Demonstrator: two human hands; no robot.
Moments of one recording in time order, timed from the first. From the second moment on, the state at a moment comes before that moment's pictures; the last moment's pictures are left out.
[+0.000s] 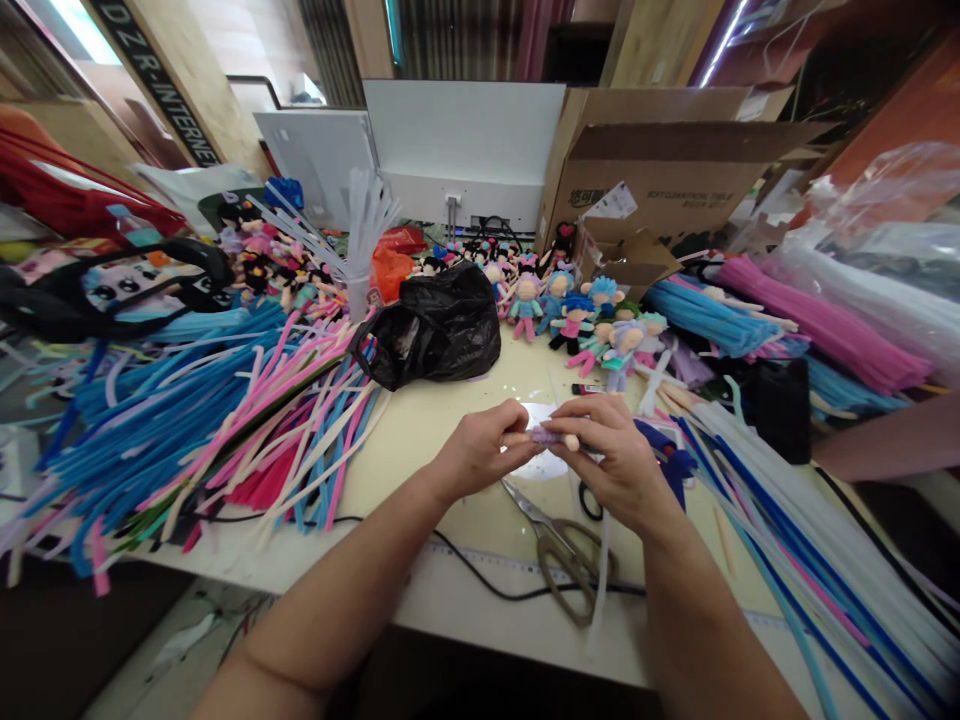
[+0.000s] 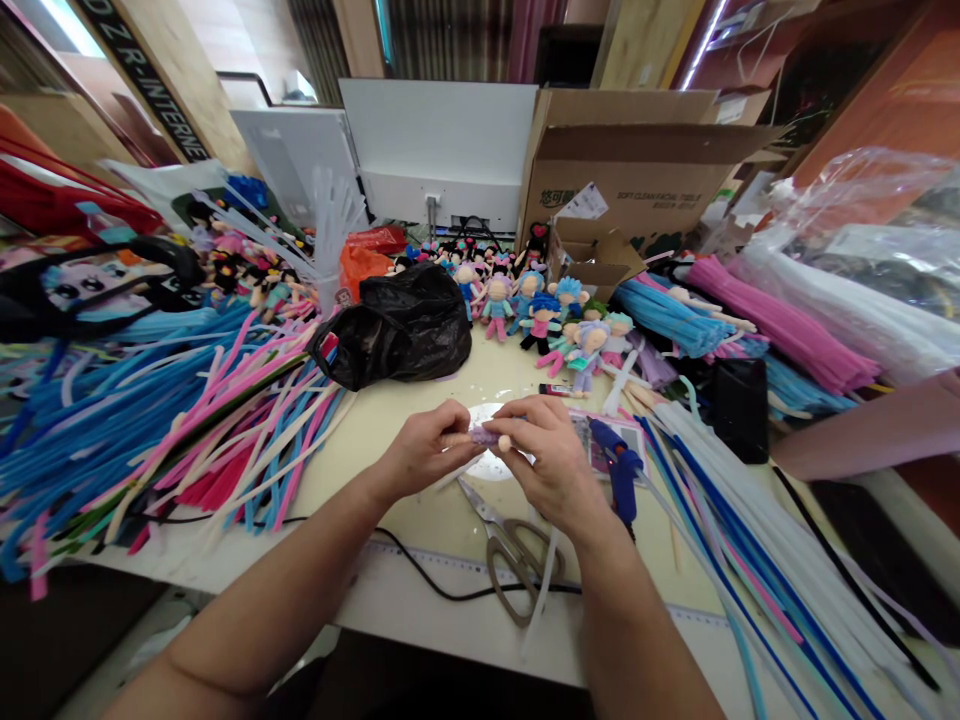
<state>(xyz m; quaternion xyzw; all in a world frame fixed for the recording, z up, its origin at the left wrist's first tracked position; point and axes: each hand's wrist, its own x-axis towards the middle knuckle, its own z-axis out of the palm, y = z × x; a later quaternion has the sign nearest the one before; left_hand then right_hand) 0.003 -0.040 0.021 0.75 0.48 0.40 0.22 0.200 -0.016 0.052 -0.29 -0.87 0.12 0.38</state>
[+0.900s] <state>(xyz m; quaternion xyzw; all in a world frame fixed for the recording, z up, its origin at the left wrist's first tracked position) 0.007 -0.039 0.020 0.77 0.45 0.42 0.15 0.198 -0.015 0.051 -0.30 -0.87 0.10 0.38</state>
